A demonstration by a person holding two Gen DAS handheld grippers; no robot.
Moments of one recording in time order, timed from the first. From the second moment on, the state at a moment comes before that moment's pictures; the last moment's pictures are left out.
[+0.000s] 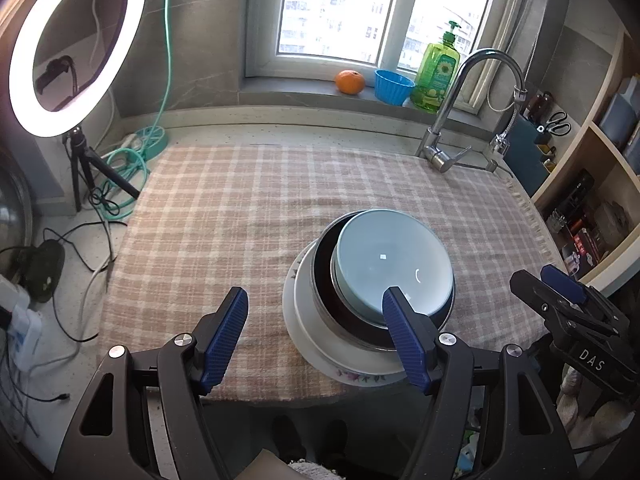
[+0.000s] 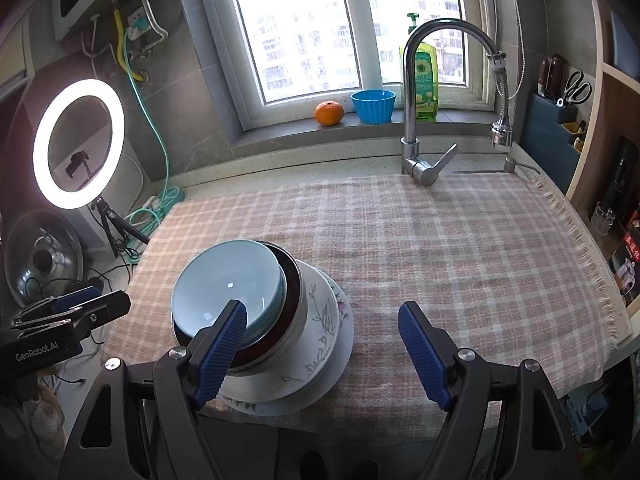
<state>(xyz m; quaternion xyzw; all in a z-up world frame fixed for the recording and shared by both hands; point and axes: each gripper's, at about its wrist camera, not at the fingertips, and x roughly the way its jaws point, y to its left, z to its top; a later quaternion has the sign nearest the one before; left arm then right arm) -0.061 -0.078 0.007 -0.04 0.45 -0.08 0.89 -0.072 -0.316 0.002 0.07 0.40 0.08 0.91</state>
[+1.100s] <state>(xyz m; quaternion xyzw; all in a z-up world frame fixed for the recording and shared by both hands) -0.055 -0.076 0.008 -0.04 0.45 -0.08 0.89 -0.068 -0.313 -0.006 0.06 0.41 0.07 0.91</state>
